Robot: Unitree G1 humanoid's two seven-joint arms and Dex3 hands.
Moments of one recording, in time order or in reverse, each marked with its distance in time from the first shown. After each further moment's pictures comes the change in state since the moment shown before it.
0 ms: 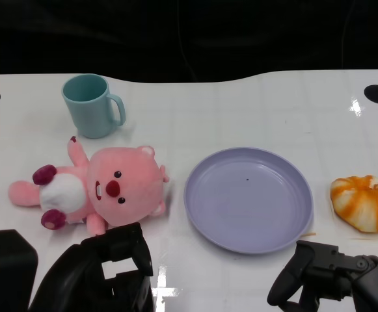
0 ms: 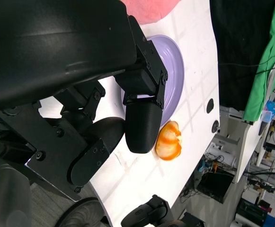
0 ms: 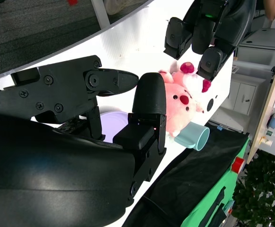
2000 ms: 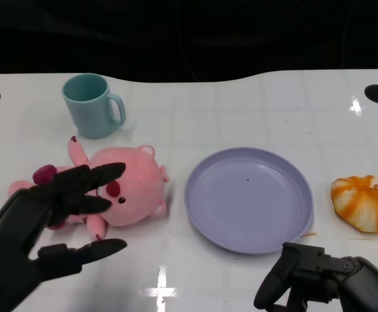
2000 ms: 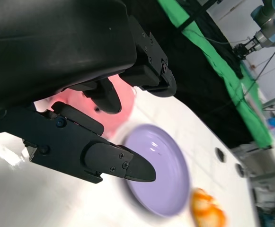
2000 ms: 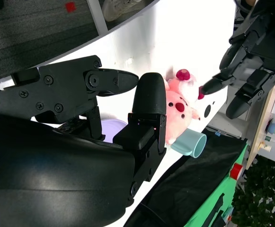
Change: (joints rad) left arm -0.096 0.217 0.087 0.050 0.486 -0.386 -0.041; right arm -0.015 0.011 0.059 -0.033 -0.028 0.052 -0.012
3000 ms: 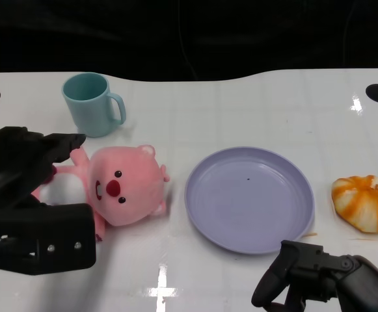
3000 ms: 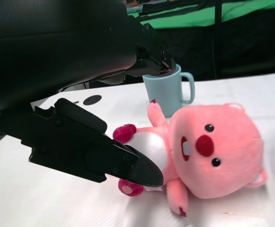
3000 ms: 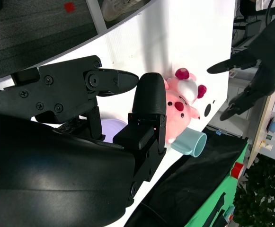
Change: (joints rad) left arm -0.378 0.259 -0.226 0.332 0.685 -0.038 -0.130; right arm -0.004 0.006 0.014 -0.026 -0.010 0.033 -0.013
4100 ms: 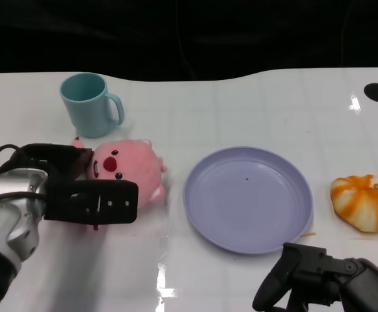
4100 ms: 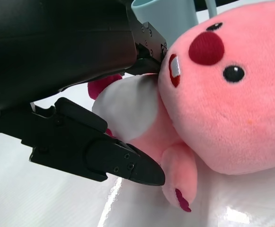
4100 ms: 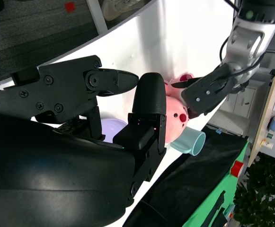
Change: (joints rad) left arm -0.454 -0.265 -0.304 0.876 0.149 -0.019 0.109; right arm 0.032 -0.004 -0.002 -0.072 -0.008 0.042 0.004
